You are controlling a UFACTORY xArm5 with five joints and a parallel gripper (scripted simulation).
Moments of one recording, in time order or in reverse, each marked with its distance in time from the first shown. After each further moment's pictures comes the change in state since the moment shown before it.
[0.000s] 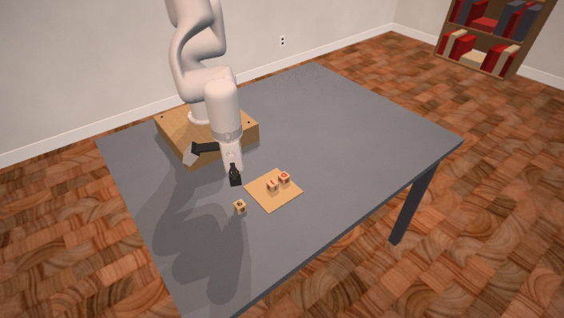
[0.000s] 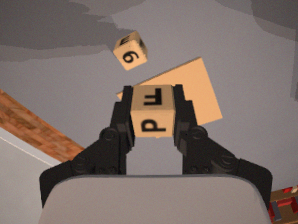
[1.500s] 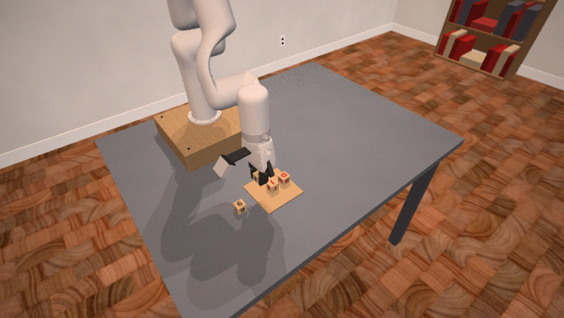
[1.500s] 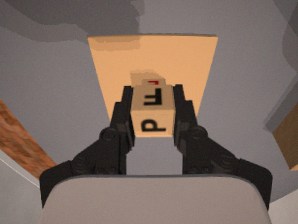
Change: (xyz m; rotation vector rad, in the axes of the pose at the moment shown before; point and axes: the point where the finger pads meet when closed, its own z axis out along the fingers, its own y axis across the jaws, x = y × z) arm -0.071 0.012 0.028 -0.003 0.002 -0.495
